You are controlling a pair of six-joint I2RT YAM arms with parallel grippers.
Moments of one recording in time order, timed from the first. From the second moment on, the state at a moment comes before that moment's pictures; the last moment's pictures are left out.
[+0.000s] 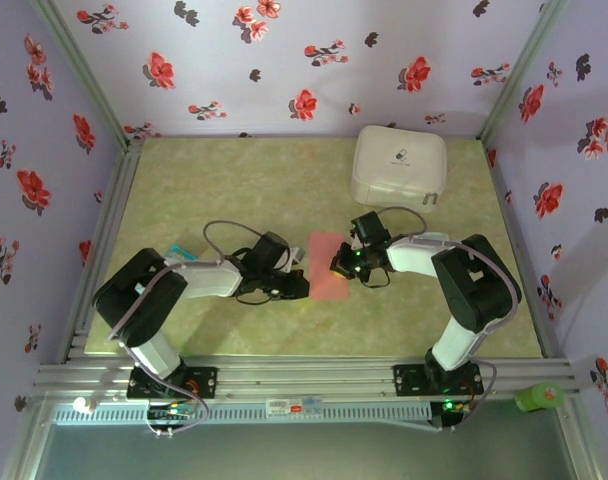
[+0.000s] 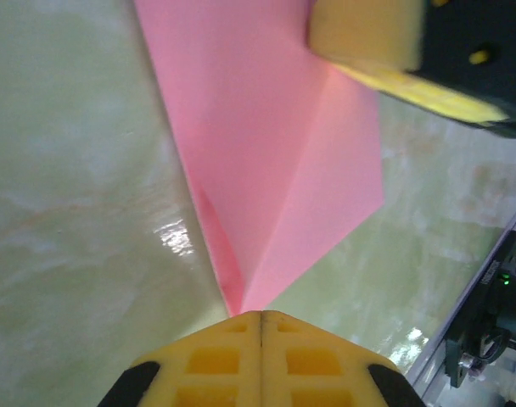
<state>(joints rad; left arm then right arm) -0.80 1.66 0.74 0.01 0.49 -0.73 0.50 1.70 0.79 -0.16 -0.45 0.89</state>
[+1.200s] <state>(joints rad) -0.82 1.77 0.76 0.07 0.52 -0.75 0.50 1.70 0.78 -0.16 -0.45 0.89</state>
